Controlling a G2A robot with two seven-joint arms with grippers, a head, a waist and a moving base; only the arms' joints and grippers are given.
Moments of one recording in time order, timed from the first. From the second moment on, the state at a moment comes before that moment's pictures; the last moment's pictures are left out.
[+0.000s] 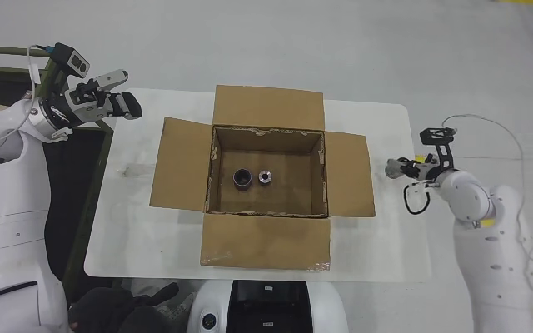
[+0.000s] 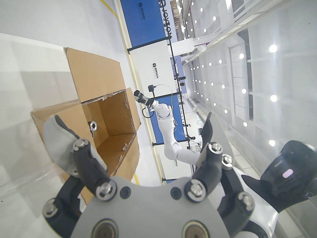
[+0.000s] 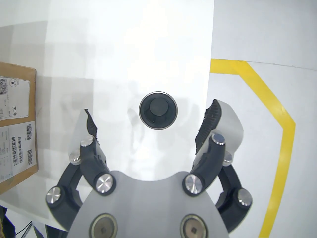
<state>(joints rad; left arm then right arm) 0.97 -0.89 -1.76 -1.38 -0.44 -0.01 -1.35 -1.23 -1.13 1.61 -1.49 -0.97 -0.19 0.88</state>
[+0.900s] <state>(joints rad) 0.97 -0.89 -1.76 -1.38 -0.44 -0.01 -1.35 -1.10 -1.12 1.51 -1.30 -0.97 -0.19 0.92</state>
